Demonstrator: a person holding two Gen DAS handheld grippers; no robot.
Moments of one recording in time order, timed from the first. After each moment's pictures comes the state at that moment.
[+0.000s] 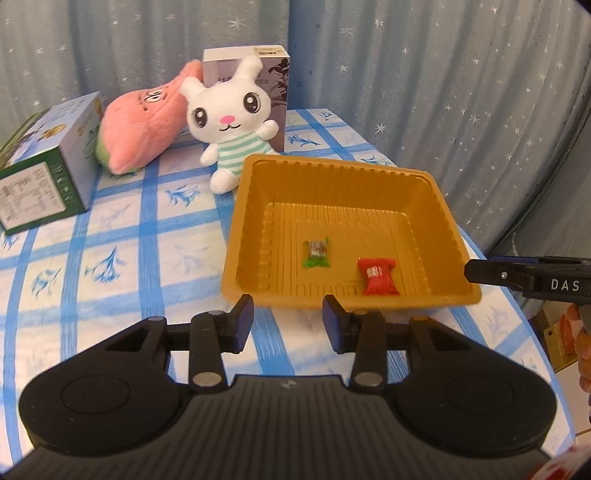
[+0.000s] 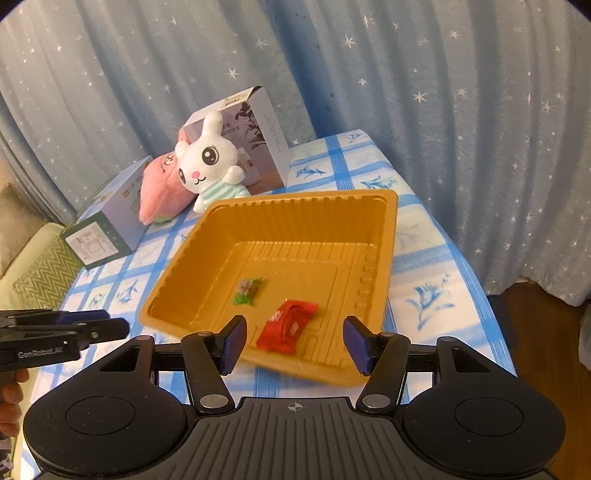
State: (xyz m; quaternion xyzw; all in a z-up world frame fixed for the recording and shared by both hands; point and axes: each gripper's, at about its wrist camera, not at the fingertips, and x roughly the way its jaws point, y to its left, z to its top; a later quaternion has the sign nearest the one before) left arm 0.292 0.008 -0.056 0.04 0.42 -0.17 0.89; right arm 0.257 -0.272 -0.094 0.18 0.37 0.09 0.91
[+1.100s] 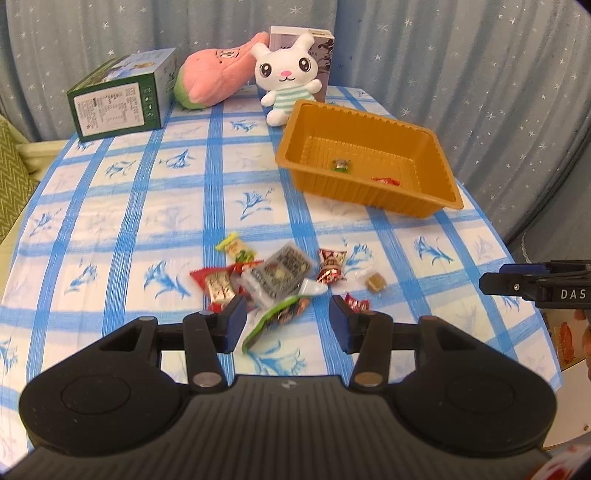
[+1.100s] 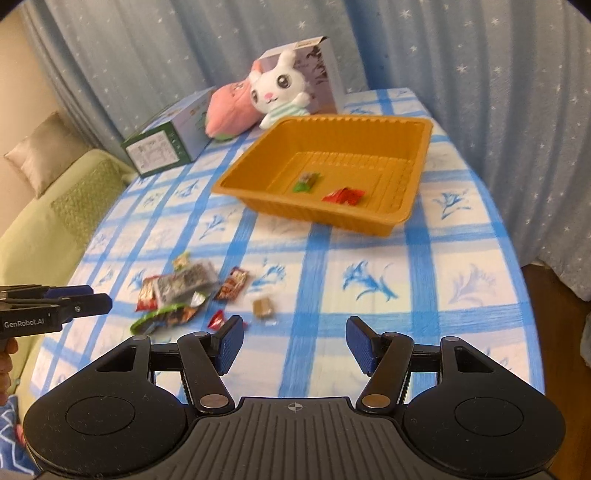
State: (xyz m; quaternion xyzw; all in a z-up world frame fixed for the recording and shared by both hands) left arm 0.132 0.062 -0.056 0.00 0.44 -0.10 0.89; right arm 0.135 -0.240 -0.098 0.12 0.42 0.17 0.88
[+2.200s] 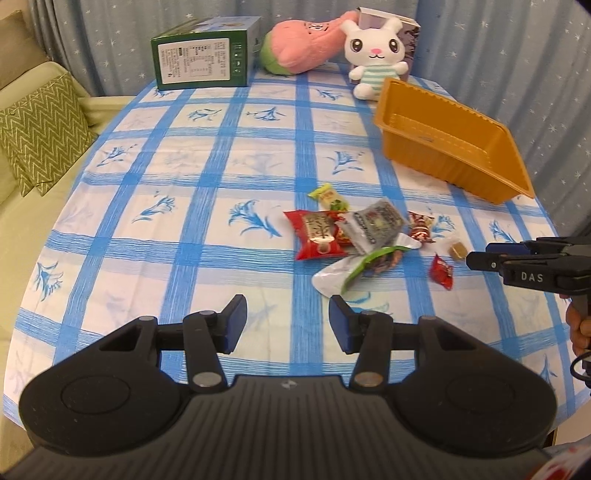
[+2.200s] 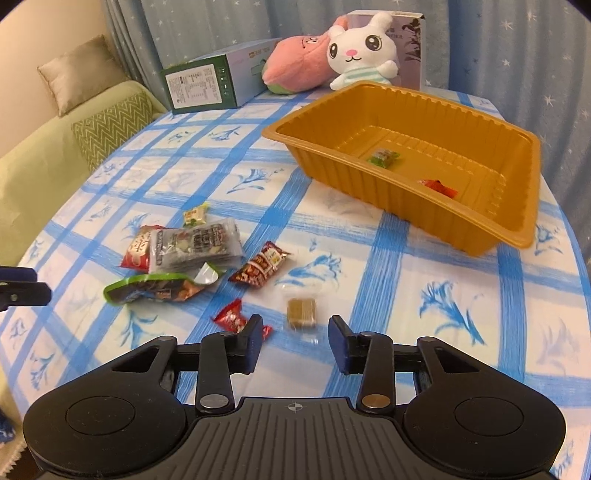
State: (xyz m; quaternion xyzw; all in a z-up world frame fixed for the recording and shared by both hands) left arm 0.104 0.122 -0.091 -0.03 0.46 0.00 0.89; right arm 0.186 -0.158 -0.164 0.01 0.42 0.23 0.88
